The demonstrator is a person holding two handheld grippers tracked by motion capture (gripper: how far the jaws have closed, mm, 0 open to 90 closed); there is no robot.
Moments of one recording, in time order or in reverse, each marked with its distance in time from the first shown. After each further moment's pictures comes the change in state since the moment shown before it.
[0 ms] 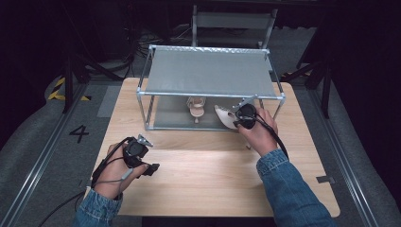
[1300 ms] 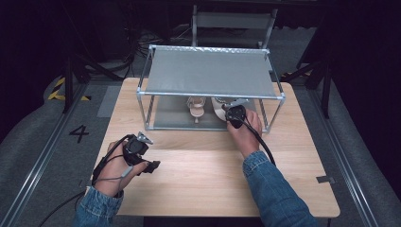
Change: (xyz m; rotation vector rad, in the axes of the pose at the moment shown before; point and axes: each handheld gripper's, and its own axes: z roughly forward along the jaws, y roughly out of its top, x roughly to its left) left arm 0.003 0.005 -0.002 -0.030 0.001 0.001; right arm 0.010 0.007 0.049 -0.181 -0.124 0.075
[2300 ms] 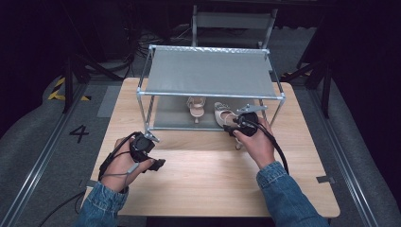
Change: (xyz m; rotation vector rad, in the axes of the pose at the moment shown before) left arm -0.004 0.016 0.010 0.016 -0.027 0.039; right arm -0.004 -0.026 -0.042 -0.064 0.212 0.142
